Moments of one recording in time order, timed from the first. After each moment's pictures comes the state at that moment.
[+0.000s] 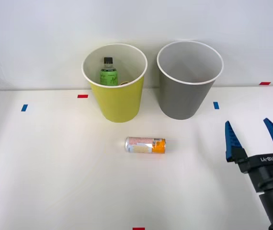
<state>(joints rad) 0.53 -0.37 0.10 -2.05 -0.20 -0.35 1.35</state>
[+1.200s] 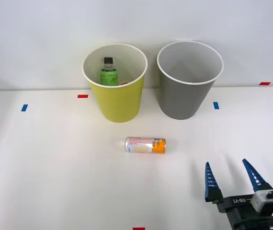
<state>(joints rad) 0.63 -0.17 0.16 -1.80 0.10 -0.56 1.31</state>
